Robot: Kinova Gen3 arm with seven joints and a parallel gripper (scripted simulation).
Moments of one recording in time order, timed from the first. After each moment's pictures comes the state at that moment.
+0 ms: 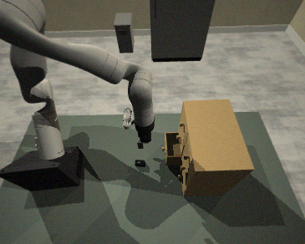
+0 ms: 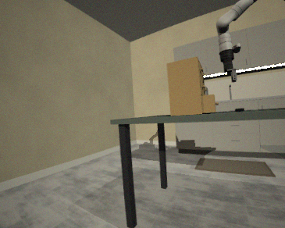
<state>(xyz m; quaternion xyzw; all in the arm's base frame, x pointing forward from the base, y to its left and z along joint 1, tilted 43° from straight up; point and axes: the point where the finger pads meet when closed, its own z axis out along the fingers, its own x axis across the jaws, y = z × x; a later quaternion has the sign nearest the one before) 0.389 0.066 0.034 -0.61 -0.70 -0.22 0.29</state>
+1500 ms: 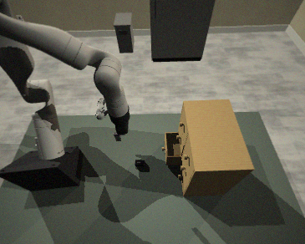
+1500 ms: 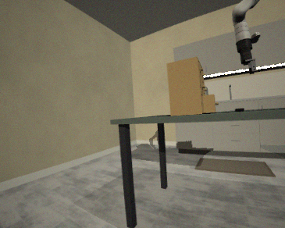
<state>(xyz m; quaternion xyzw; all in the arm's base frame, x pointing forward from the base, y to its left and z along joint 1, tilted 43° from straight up) 0.298 0.051 0.078 -0.61 -0.71 -0.22 0.30</state>
